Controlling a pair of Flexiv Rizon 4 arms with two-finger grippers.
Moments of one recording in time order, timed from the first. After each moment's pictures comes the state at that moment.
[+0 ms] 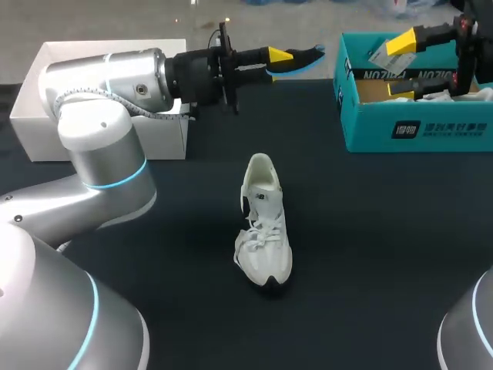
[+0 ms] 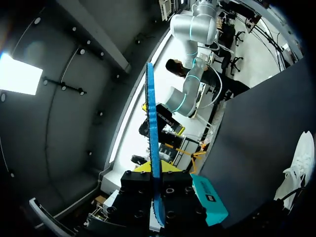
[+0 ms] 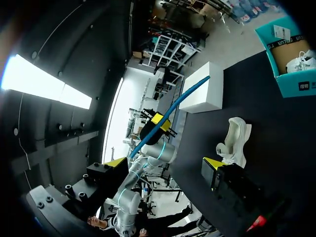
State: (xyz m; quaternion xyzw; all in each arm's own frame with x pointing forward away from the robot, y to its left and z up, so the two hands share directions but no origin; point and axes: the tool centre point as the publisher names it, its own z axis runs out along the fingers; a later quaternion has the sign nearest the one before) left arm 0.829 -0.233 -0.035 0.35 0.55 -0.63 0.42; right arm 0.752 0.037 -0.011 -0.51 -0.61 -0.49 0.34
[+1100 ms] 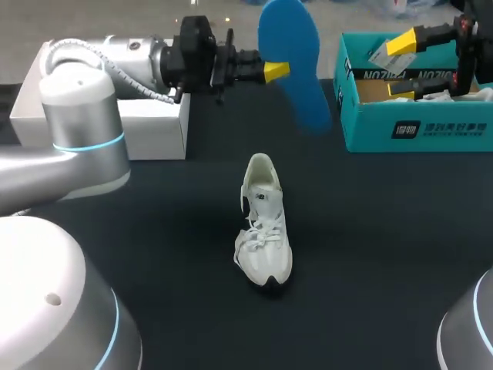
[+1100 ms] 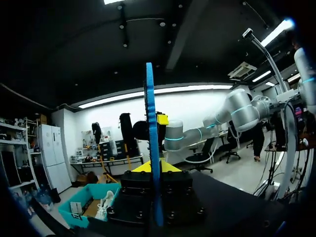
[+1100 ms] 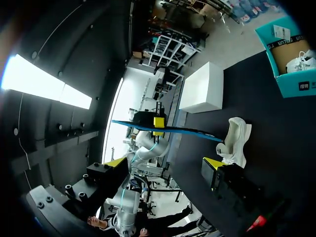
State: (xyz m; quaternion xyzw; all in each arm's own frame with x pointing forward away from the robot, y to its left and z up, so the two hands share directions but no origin) left arm 0.799 -0.231 -0.041 0.11 0.65 -0.75 0.00; right arm 0.752 0.036 -0.012 -0.51 -0.62 -0.49 0.34
